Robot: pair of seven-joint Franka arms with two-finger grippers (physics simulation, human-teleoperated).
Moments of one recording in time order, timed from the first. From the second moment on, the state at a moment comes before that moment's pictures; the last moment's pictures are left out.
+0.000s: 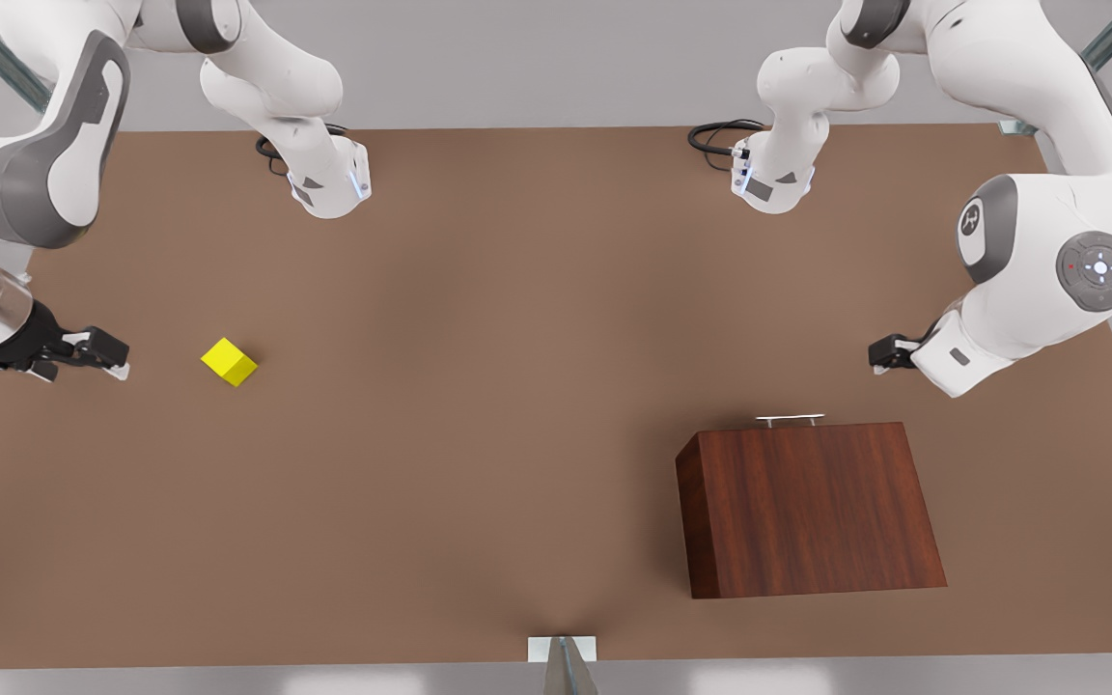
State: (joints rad) left arm -0.03 0.28 -0.05 -1.34 0.06 1.54 0.04; right arm -0.06 0.25 -0.04 -1.27 0.01 1.50 -0.13
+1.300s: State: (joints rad) left arm -0.03 0.09 -0.18 -2.26 -0.06 2.69 -1.49; right arm -0.08 0.23 -0.25 -2.39 0.17 2.49 -1.32
